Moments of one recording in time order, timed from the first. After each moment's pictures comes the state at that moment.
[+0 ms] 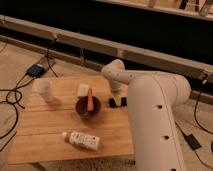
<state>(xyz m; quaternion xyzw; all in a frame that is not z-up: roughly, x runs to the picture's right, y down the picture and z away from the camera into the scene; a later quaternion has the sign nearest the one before) 0.090 0.077 0.945 -0.34 0.09 0.01 0.94</state>
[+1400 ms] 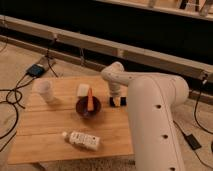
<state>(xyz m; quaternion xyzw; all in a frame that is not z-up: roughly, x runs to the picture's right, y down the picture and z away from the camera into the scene) 0.093 0.087 0.946 -0.35 0.10 0.02 0.93</state>
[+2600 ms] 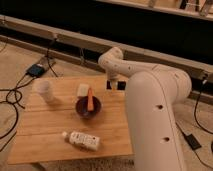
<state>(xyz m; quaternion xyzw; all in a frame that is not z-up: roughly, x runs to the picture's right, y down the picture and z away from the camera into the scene) 0.053 -0.044 0.938 -0.22 0.06 0.04 0.97</state>
